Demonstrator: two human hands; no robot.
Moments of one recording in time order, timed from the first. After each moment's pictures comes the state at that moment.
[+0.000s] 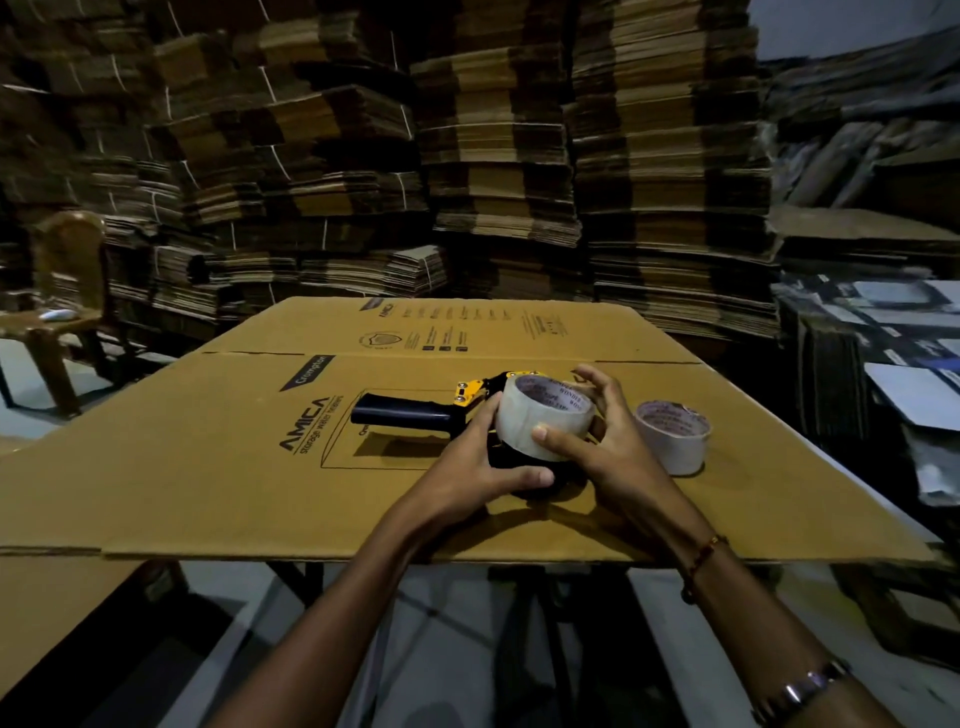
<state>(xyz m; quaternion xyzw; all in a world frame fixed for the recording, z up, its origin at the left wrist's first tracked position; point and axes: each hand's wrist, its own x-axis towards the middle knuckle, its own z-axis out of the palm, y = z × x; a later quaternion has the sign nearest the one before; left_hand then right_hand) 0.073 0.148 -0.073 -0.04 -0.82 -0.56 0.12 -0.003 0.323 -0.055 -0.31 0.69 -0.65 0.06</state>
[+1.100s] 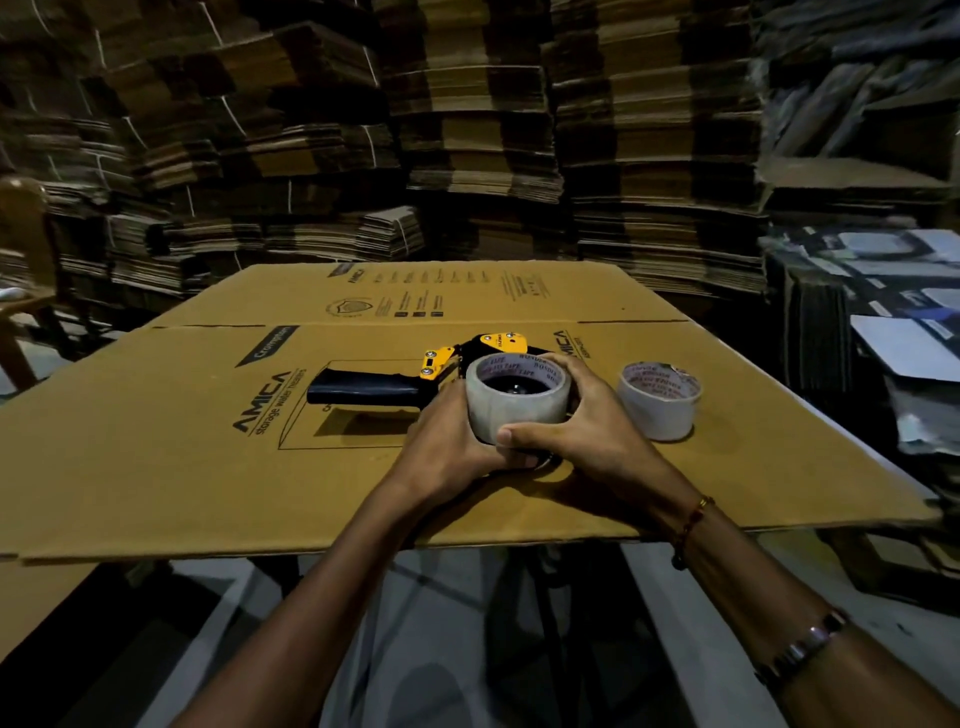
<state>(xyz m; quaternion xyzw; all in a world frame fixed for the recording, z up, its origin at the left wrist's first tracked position) 0.060 0.153 -0.078 0.00 -0.88 -0.43 0.22 -0.018 0.319 -0.067 -0.32 0.75 -0.58 0.05</state>
